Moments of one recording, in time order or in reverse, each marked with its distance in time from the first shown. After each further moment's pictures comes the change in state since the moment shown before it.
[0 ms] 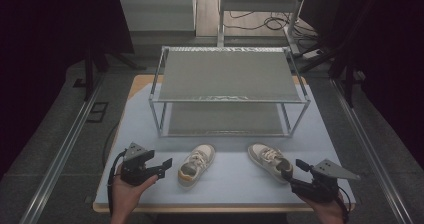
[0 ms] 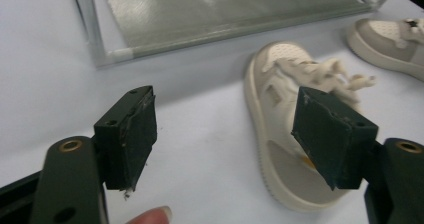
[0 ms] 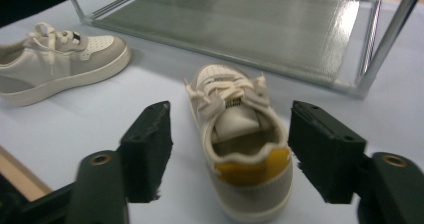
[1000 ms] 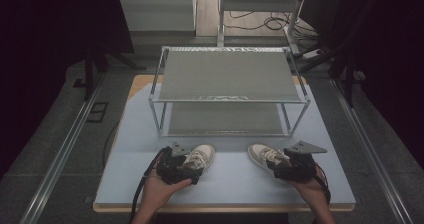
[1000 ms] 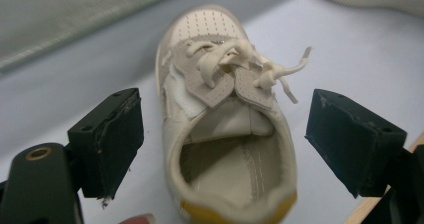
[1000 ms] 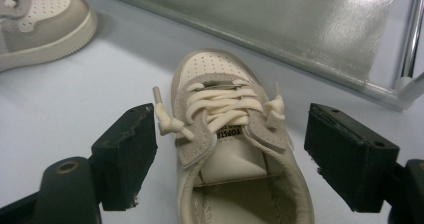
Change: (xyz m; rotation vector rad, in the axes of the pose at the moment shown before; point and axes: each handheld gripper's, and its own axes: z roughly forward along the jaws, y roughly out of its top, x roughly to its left) left arm -0.063 0.021 0.063 0.243 -0.031 0.157; right arm -0.006 0.020 0.065 0.188 -0.010 -0.048
